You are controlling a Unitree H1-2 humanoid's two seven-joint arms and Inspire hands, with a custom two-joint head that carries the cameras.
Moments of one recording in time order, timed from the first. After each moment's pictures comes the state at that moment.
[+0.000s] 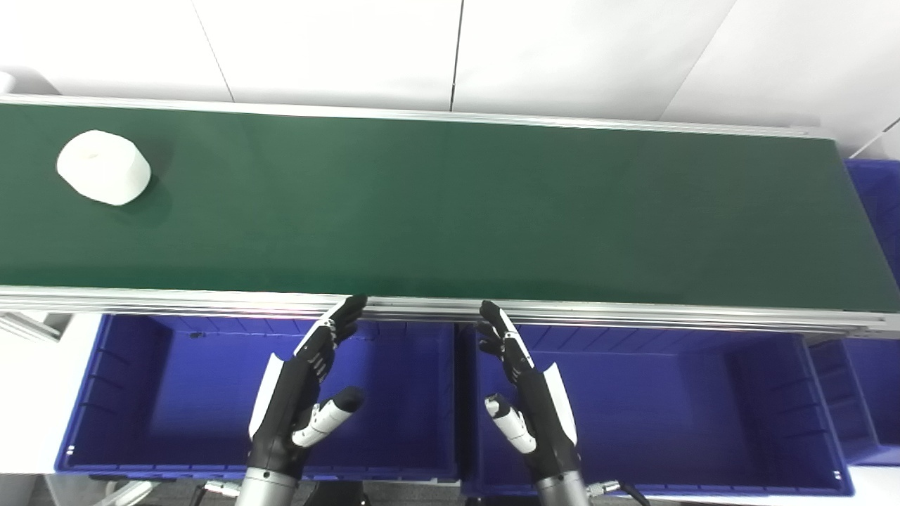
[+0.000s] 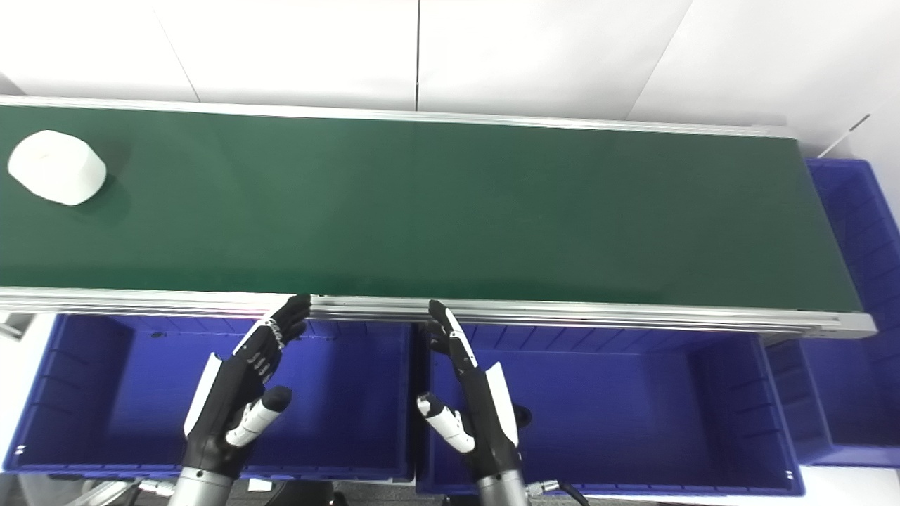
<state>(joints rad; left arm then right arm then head) 0.50 0.03 -0.24 -0.14 0.10 -0.35 -0.12 0.44 -0.05 0.45 0.04 -0.28 -0.42 -0.26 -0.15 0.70</state>
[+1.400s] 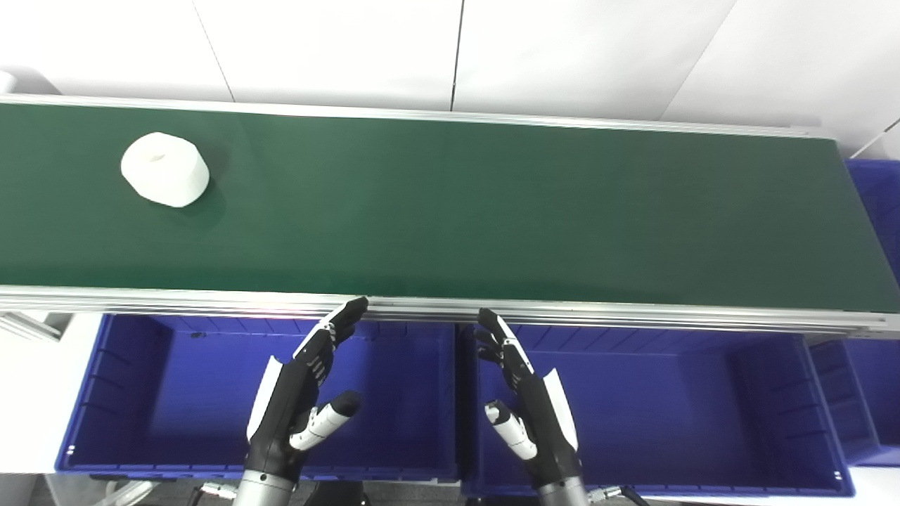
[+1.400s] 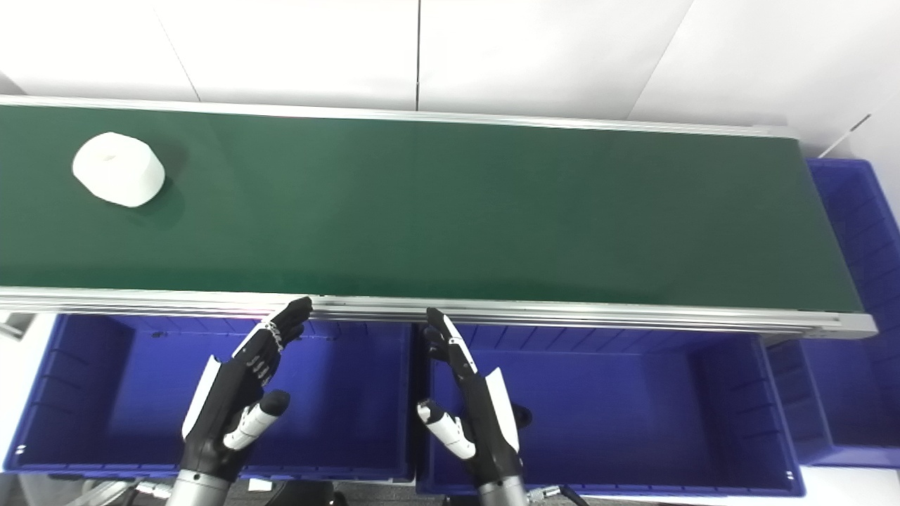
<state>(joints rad) 0.50 0.06 -0.25 -0.14 0.07 -0.35 -0.12 0.45 -0.06 0.45 0.04 -0.28 -0.42 -0.25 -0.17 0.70</state>
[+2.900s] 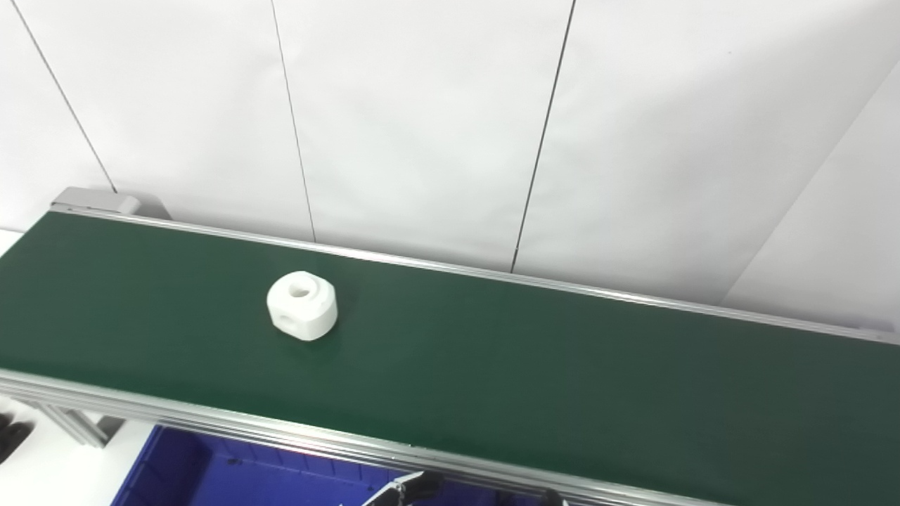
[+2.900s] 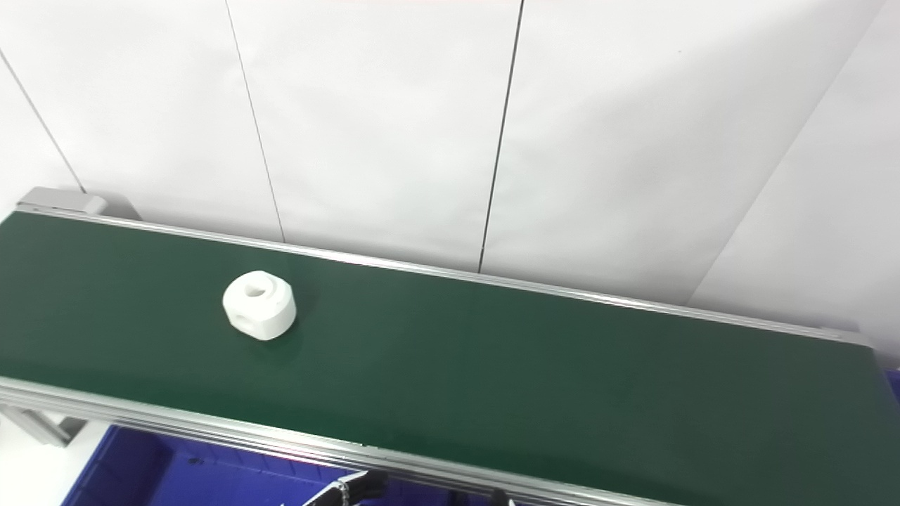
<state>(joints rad) 0.45 0.03 -0.31 0.03 0.13 -0.43 -0.05 0.39 -0.14 0.50 0.15 -0.21 -0.42 -0.34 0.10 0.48</state>
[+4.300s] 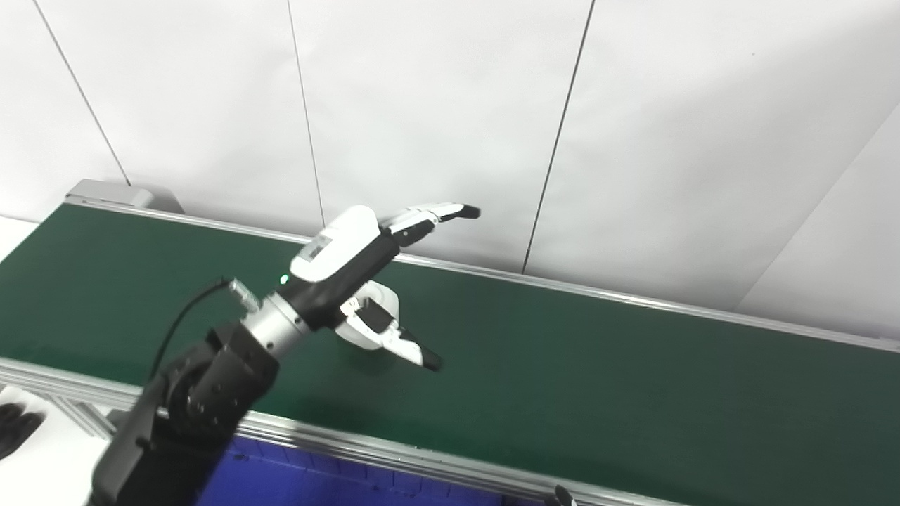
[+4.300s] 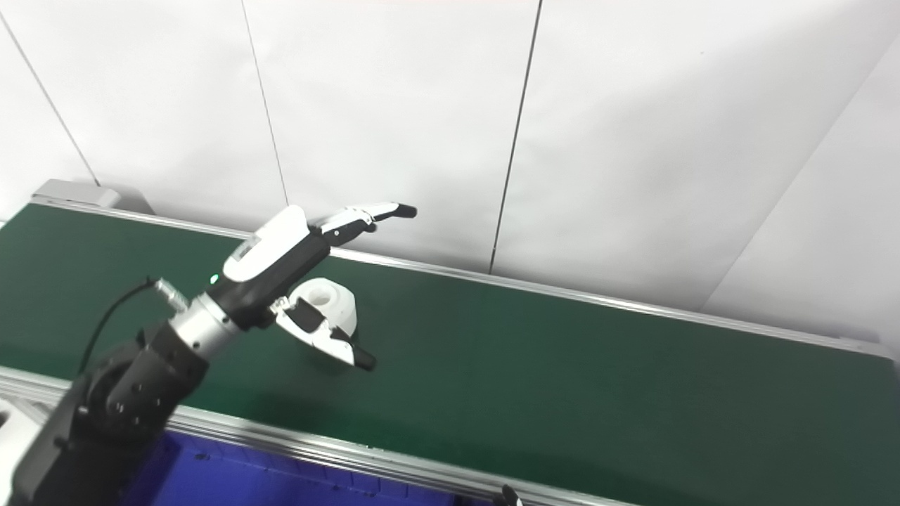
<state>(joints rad) -0.29 0.41 -0.17 -0.30 0.50 -0.14 -0.31 0.40 -0.12 0.49 0.13 -0.20 -0.42 -0.32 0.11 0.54</state>
